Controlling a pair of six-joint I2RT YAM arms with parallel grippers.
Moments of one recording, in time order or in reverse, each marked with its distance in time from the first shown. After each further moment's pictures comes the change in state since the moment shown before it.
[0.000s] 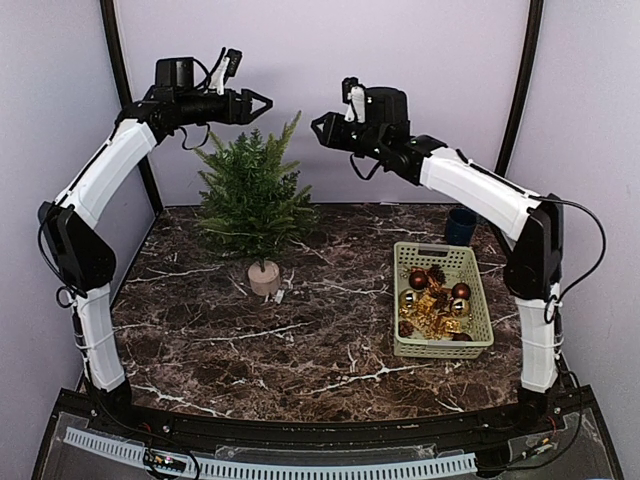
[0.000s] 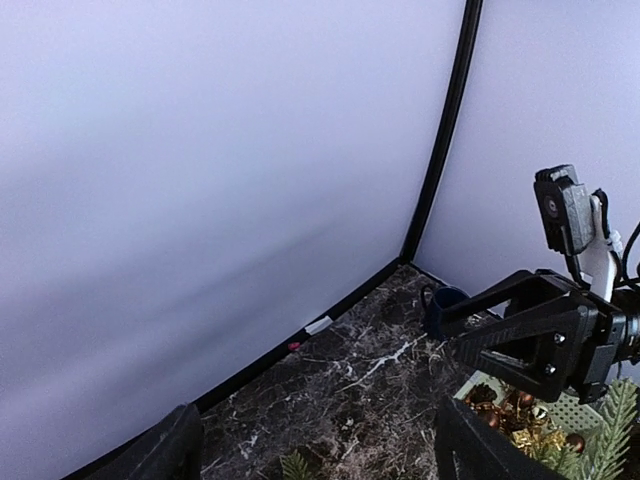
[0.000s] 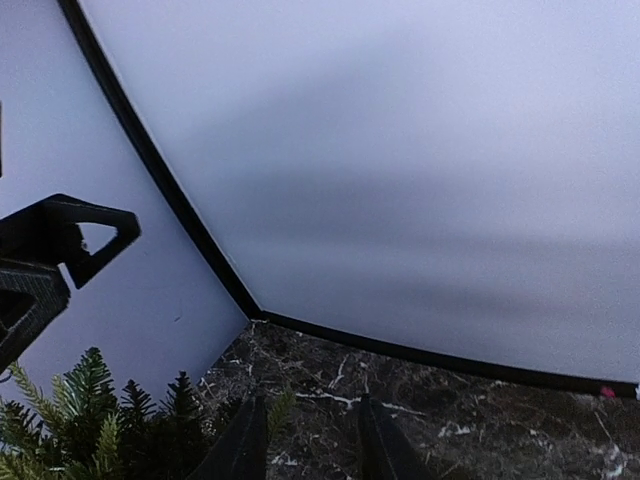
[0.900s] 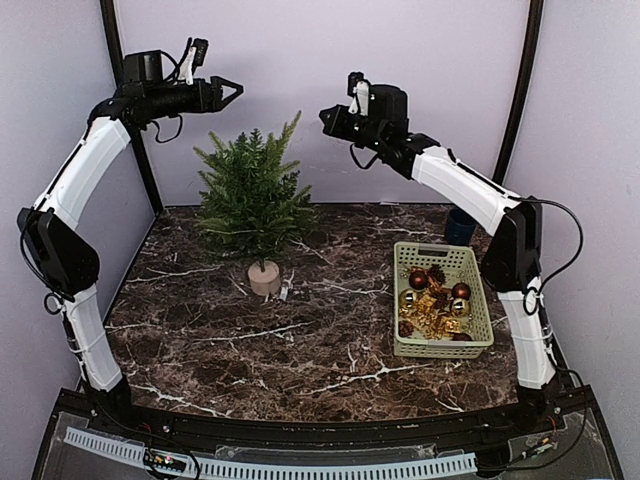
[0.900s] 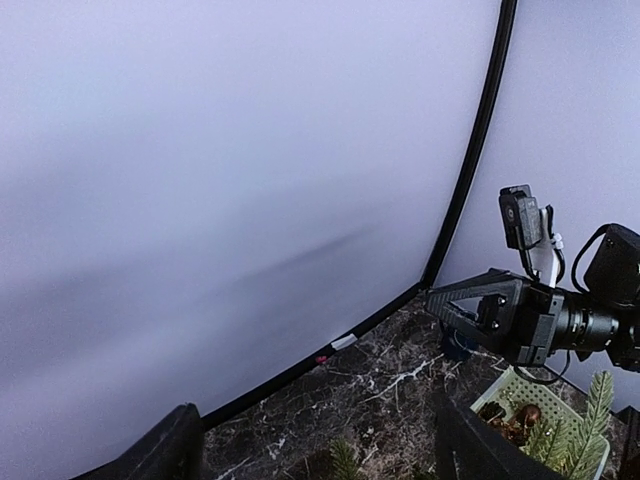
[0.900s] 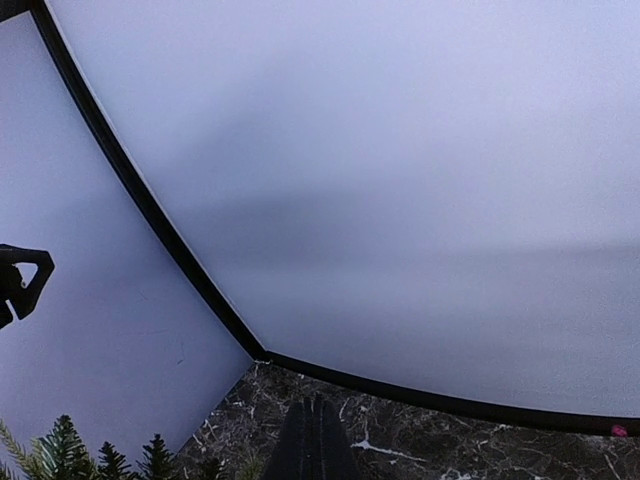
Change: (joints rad) left arm 0.110 -0.110 -0.066 0.020 -0.005 -0.042; right arm -0.068 0.154 0.209 0.018 -0.069 0.053
